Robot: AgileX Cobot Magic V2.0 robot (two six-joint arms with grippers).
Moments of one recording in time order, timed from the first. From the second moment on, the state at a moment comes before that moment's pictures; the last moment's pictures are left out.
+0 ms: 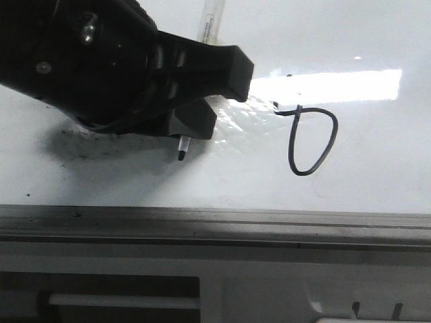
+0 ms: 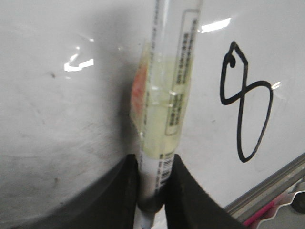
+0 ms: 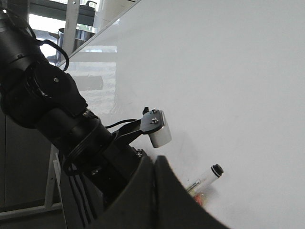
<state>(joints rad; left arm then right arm) -0.97 1.40 -0.73 -1.66 -0.23 1.27 0.94 0.57 -0.61 0.07 0.14 -0.39</state>
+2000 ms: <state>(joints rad) -0.95 0.78 -0.62 -1.55 -0.10 1.27 0.94 0.49 -0.61 0.06 0.29 -0.39</state>
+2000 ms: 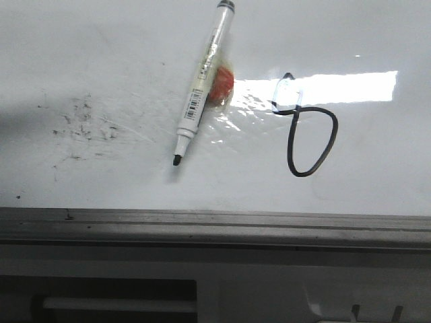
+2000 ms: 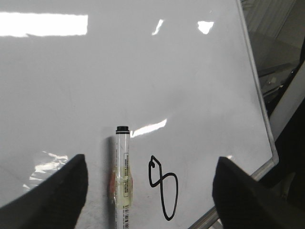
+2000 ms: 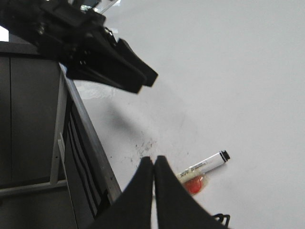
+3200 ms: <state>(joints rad) -0.95 0.33 -0.30 -1.55 -0.07 1.27 0.94 0.24 -0.47 0.03 0.38 -0.36</state>
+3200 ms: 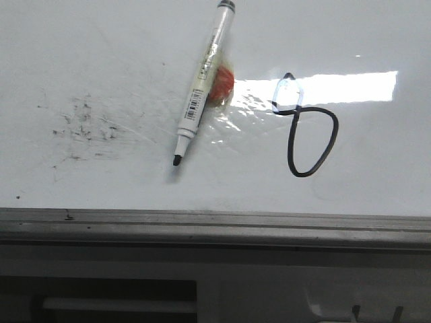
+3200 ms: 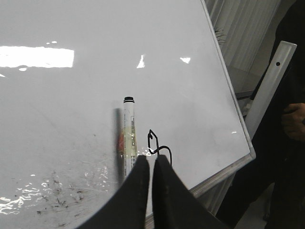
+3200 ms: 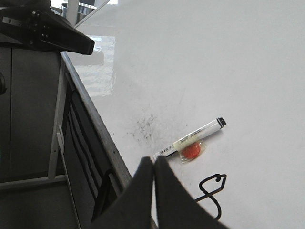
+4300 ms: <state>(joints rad) -0.34 0.32 -0.10 -0.03 -0.09 0.11 0.94 0.24 -0.47 0.03 0.38 -0.36</state>
